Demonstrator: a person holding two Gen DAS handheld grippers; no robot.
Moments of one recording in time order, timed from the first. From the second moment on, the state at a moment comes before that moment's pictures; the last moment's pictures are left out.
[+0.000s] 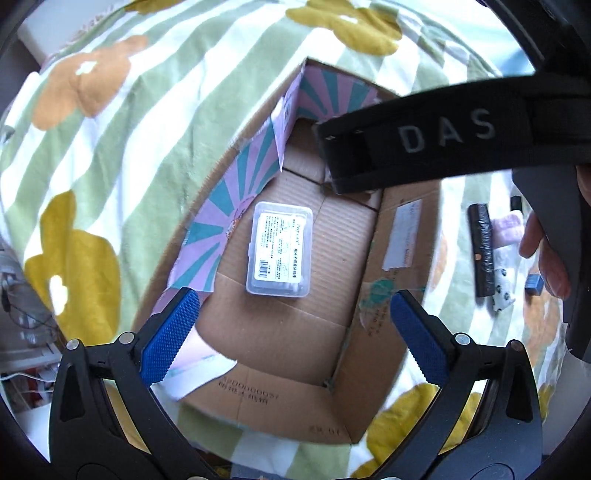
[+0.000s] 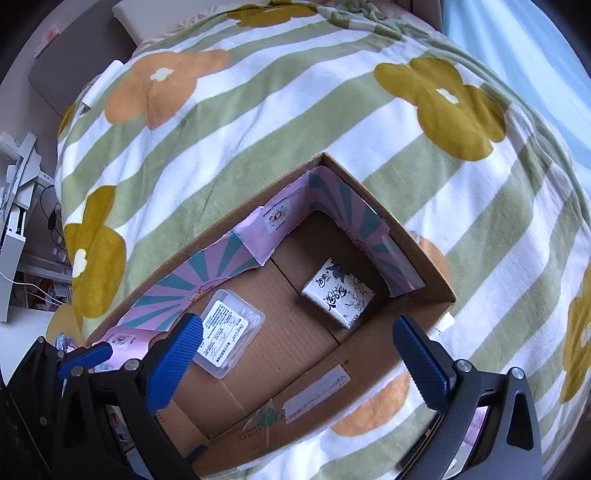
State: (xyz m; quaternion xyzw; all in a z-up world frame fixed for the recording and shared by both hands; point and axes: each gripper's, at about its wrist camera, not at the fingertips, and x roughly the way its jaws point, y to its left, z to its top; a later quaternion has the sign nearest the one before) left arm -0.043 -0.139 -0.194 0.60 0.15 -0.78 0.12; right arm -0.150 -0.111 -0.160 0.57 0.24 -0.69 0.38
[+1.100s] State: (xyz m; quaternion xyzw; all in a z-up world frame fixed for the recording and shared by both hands) left arm 0.007 -0.033 -0.038 0.53 0.04 -0.85 -0.05; right arm -0.029 0.177 -0.022 0.53 0.03 -0.84 0.10
